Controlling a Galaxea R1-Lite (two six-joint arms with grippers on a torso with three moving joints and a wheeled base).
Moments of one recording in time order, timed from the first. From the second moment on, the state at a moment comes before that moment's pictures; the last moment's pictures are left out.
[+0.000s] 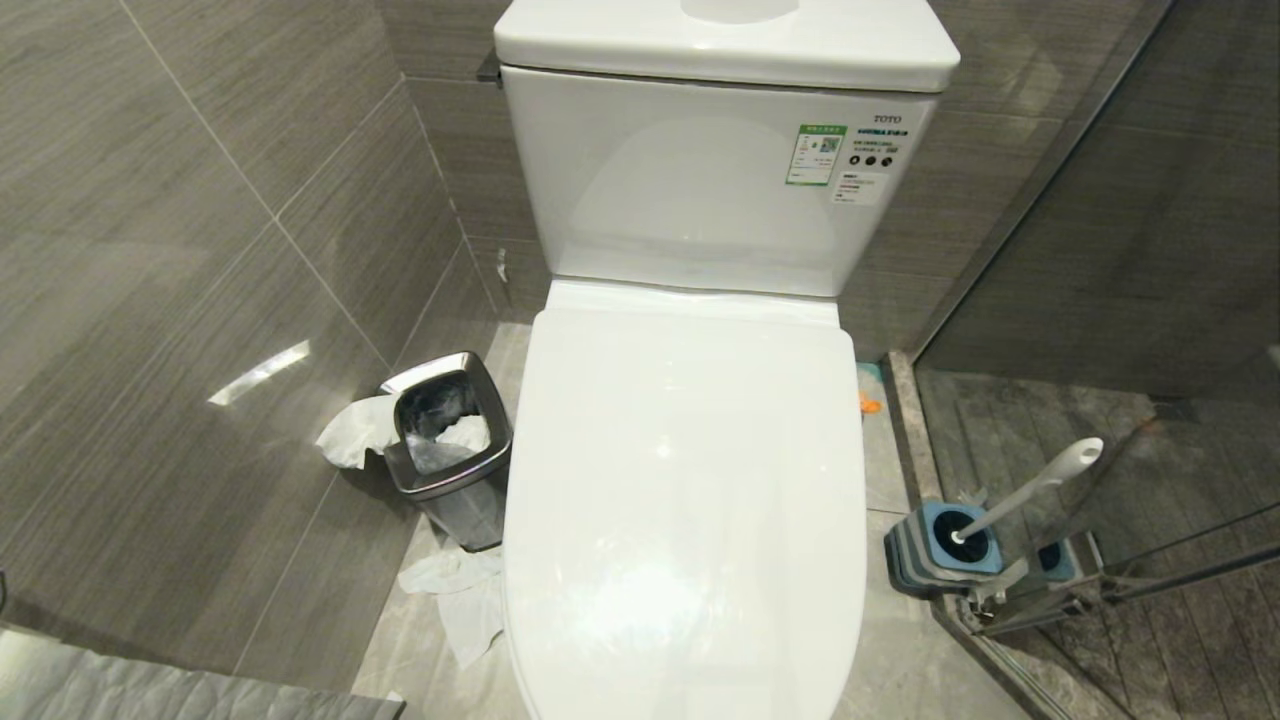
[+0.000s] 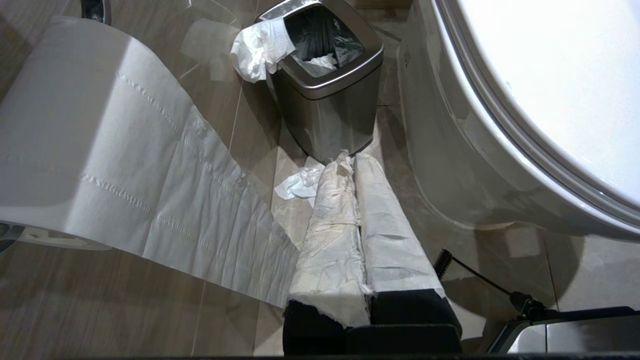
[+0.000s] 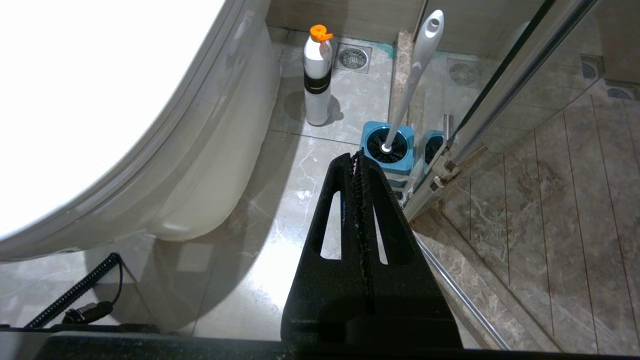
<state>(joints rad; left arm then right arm) 0.00 0.00 -0.01 0.02 -0.04 0.08 0.00 0.00 0.00 0.00 0.00 0.02</state>
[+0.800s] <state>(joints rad) 0.00 0.00 -0.01 0.03 -0.04 0.09 0.00 0.00 0.00 0.00 0.00 0.02</state>
